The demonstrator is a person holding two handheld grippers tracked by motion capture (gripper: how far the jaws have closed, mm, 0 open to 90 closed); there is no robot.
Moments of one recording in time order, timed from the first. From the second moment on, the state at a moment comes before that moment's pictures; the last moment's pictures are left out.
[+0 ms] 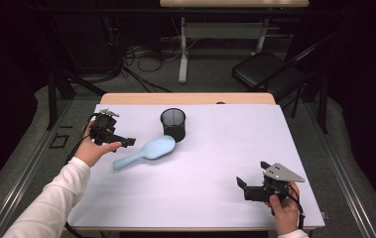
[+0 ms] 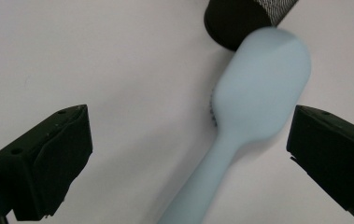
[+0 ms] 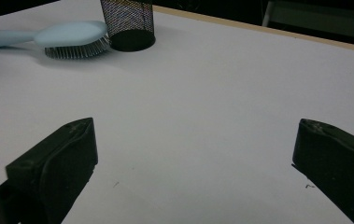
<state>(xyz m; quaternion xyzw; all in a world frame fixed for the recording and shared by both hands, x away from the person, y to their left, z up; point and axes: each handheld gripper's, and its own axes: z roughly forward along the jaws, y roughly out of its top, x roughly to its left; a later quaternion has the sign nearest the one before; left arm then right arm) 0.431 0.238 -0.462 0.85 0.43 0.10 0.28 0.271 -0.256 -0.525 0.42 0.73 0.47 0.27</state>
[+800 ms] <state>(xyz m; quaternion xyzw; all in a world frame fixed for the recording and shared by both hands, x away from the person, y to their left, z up) 0.432 0.218 -0.457 0.93 0.32 0.09 0.17 0.271 -0.255 -0.525 0.42 0.73 0.47 0.27</state>
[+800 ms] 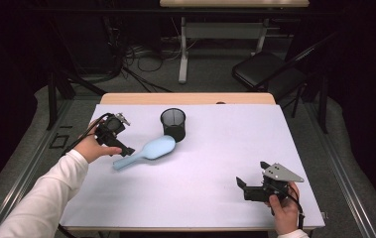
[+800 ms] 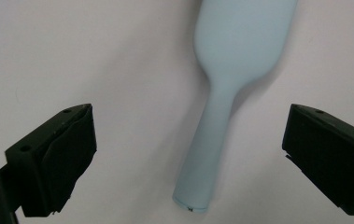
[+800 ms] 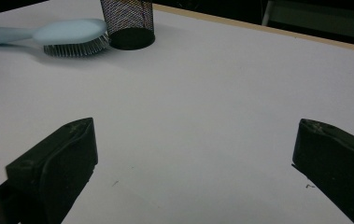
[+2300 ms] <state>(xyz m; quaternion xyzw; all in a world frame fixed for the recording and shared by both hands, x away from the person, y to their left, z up) 0.450 0.186 -0.484 0.95 0.27 0.07 0.13 0.271 -0.255 -0.526 0.42 0.73 0.47 0.27</state>
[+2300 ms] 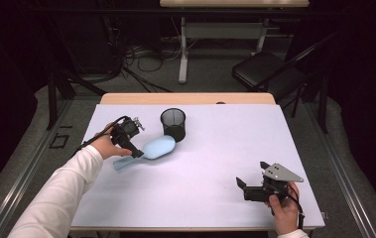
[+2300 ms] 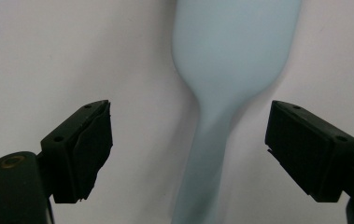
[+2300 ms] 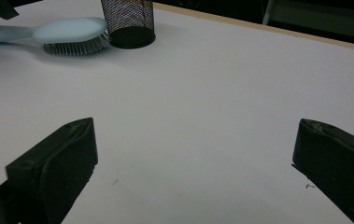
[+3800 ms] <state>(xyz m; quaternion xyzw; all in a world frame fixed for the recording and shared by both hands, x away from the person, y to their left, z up) 0.453 0.168 -0.514 0.97 0.22 0.05 0.05 0.272 -0.254 -0.526 0.41 0.74 0.46 0.27</state>
